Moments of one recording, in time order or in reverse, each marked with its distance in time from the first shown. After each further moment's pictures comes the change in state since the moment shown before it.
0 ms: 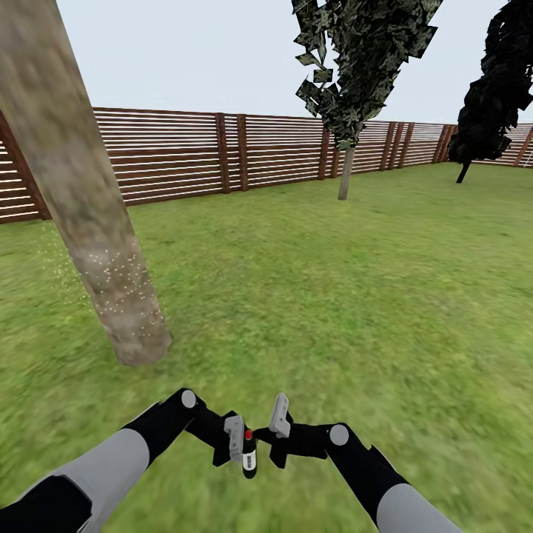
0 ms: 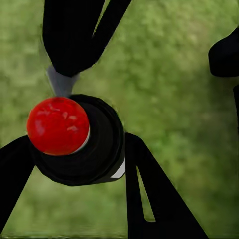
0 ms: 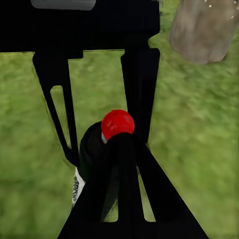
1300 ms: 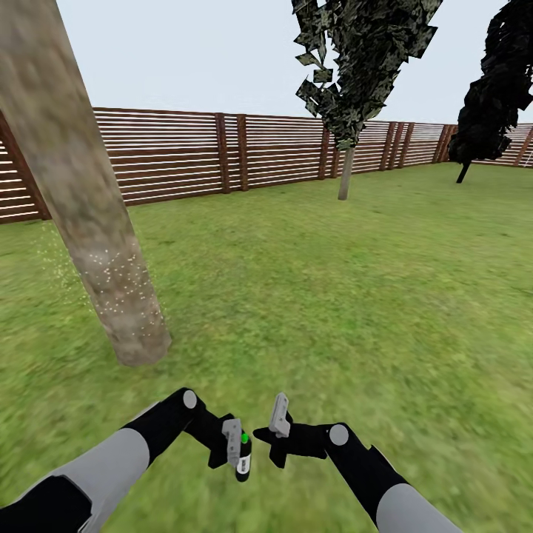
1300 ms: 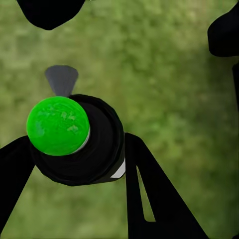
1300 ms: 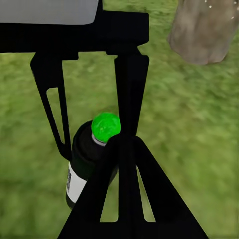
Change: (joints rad) left arm -0.001 -0.001 0.002 -0.004 -0.076 0.025 -0.010; right arm 0.000 0.002 0.000 -0.001 -0.001 0.000 0.000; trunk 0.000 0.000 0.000
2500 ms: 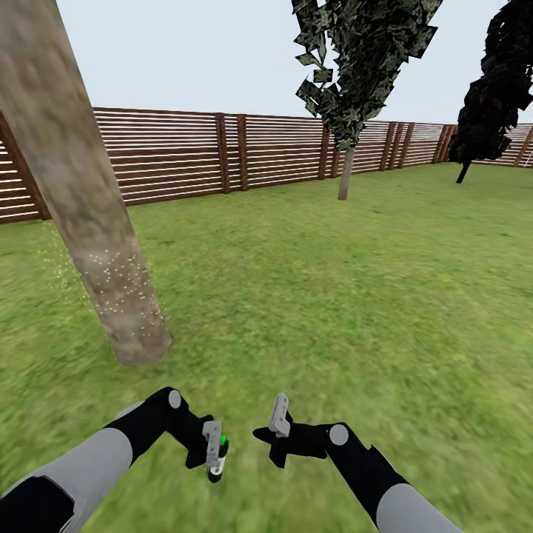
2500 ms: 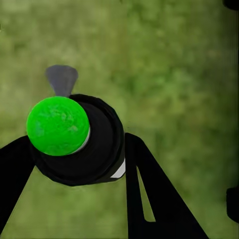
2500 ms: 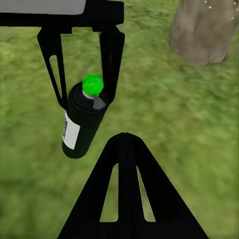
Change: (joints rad) left arm 0.000 0.074 -0.001 -0.010 -0.074 0.040 -0.008; right arm 0.000 0.000 0.000 -0.001 0.001 0.000 0.000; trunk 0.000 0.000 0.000
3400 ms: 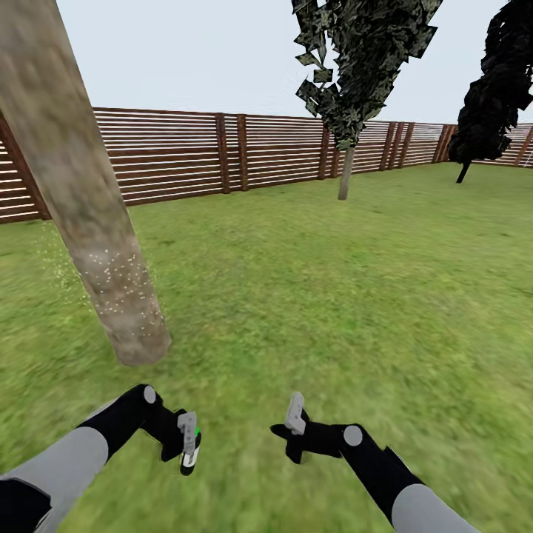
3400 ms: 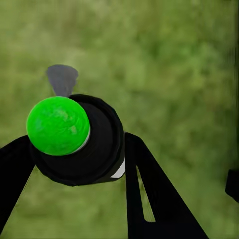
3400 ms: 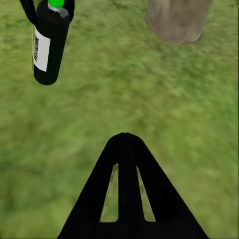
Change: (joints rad) left arm 0.000 0.091 0.117 0.000 -0.057 0.068 0.011; right arm 0.000 -0.062 -0.001 0.009 -0.003 0.002 -0.060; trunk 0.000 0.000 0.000
